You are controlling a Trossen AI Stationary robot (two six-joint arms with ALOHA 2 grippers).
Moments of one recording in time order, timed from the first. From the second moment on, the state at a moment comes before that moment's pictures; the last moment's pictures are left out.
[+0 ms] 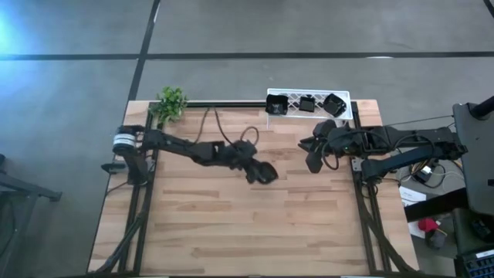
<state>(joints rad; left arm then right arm) 0.07 1.74 1.03 0.09 -0.10 -0.46 0.05 0.97 0.99 -0.68 0.38 0.51</state>
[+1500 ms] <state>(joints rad) 0.01 2.03 1.33 -0.08 0.00 -0.42 0.05 0.97 0.96 -0.68 0.36 0.52</state>
